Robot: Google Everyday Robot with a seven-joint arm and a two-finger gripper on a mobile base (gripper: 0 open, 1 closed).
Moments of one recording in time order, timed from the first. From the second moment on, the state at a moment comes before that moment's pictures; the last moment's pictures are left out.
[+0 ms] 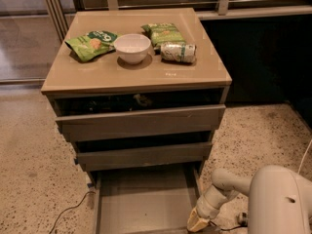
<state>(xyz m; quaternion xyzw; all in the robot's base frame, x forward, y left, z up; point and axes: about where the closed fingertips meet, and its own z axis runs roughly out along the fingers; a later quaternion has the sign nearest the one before) 0.401 -0.159 0.227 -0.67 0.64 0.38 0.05</state>
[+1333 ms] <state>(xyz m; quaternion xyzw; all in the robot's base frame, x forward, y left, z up) 0.401 -0.159 0.227 -0.67 0.64 0.38 0.05</state>
